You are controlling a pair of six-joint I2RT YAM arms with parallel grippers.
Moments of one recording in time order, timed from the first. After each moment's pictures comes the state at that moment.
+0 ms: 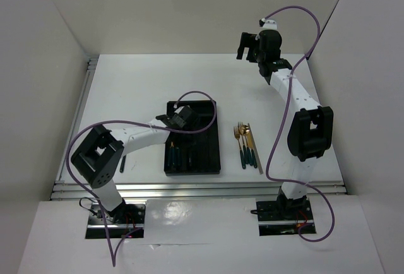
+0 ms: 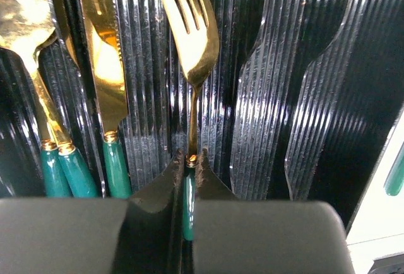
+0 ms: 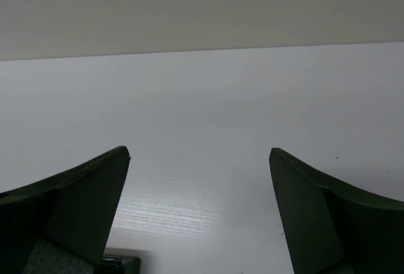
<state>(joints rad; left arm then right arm) -0.72 1.70 1.07 -0.48 -0.12 -0.84 0.18 1.89 1.70 -0.12 0.07 0.20</state>
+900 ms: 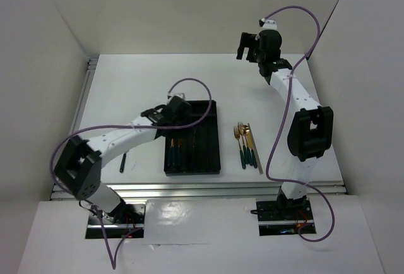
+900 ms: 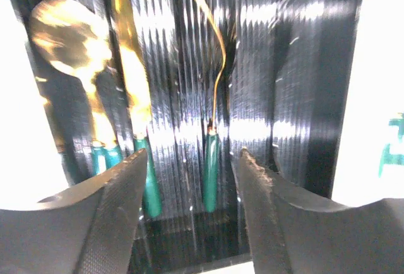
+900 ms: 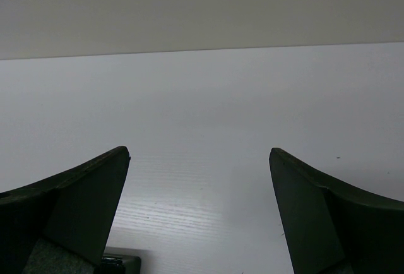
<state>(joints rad) -0.71 1.61 1.14 -0.56 -0.19 -0.72 0.18 1.89 1.70 -0.12 0.07 0.20</state>
